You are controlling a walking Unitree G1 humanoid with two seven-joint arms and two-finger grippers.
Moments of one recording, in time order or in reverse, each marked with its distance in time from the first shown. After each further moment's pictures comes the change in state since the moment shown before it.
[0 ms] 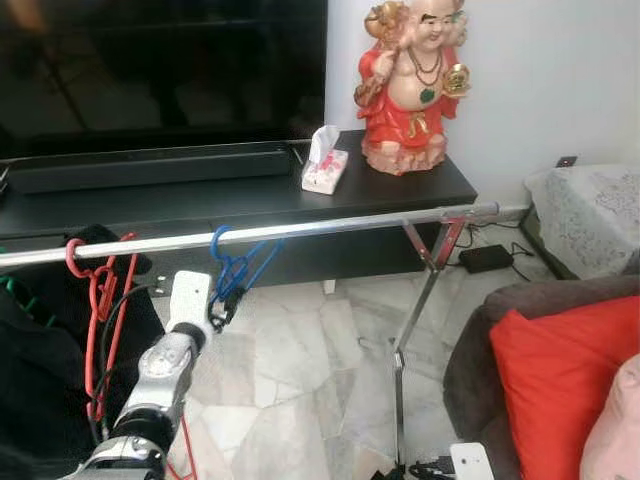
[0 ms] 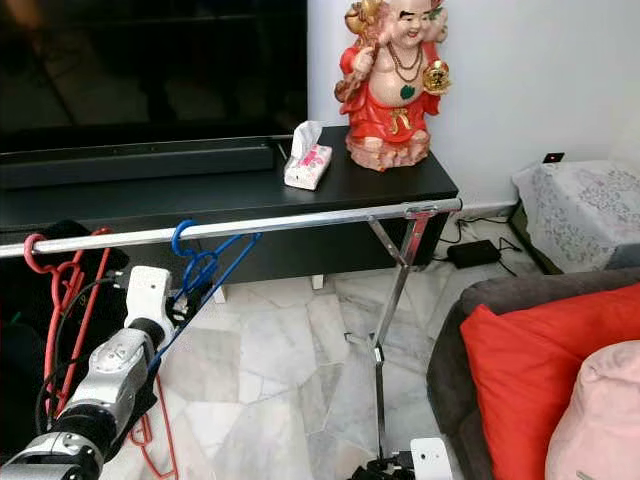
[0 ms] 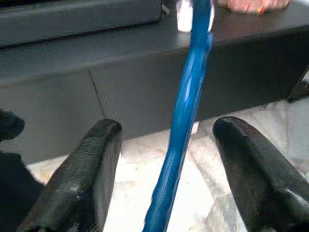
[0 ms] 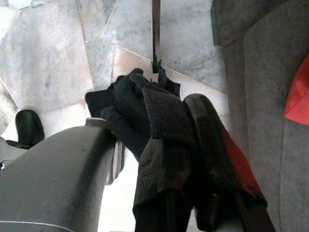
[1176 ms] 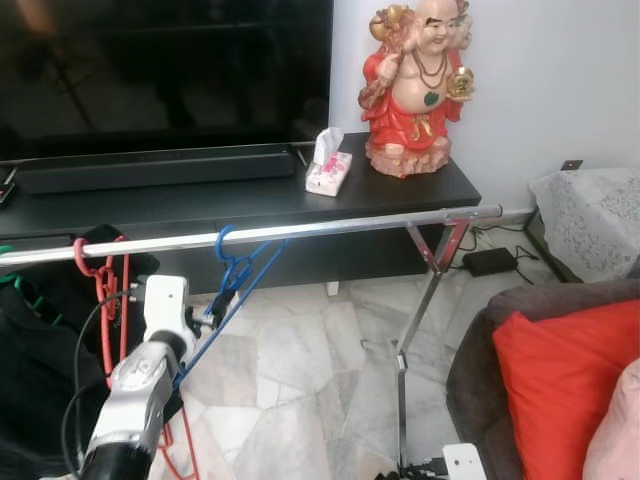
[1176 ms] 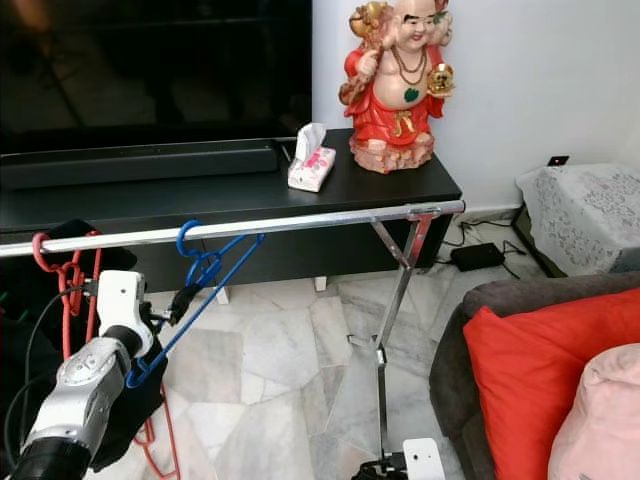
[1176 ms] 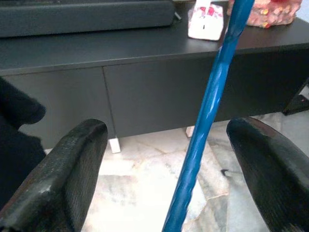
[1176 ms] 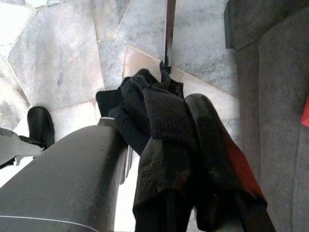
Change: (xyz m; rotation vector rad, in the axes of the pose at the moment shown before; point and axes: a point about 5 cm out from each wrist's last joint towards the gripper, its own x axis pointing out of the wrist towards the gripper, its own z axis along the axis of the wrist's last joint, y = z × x) left arm -0.026 0.014 0.011 -0.080 0.012 0.011; right arm 0.000 0.008 0.000 -0.009 0.002 0.038
